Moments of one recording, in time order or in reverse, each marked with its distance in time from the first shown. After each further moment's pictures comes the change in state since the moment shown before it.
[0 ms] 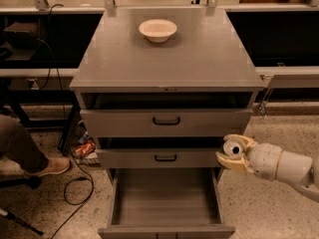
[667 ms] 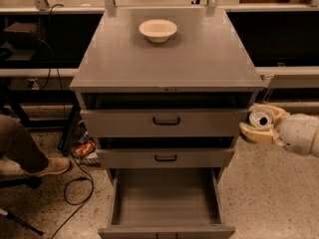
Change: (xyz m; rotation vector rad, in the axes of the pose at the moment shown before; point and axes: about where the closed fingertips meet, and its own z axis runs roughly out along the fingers) arm -0.089 -0.059 -0.062 0.109 -0.017 -0.064
